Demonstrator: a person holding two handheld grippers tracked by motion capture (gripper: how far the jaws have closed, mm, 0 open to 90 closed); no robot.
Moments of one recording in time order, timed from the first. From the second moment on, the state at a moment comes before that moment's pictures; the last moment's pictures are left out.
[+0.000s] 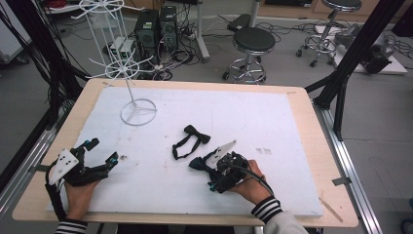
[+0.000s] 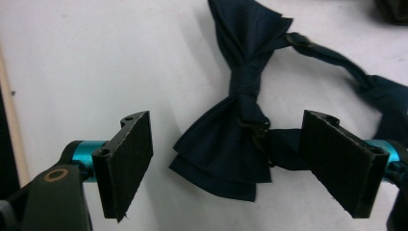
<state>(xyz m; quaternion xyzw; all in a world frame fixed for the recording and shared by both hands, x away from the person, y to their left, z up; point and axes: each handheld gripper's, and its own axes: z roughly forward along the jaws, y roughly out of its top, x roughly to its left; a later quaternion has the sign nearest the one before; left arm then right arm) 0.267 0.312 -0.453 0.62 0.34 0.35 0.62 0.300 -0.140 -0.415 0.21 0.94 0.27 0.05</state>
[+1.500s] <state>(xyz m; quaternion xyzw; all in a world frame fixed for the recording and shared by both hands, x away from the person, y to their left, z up) 0.271 0.313 -0.450 0.63 0.34 0.34 0.60 0.314 -0.151 -0.409 0.23 0.93 0.28 0.06</state>
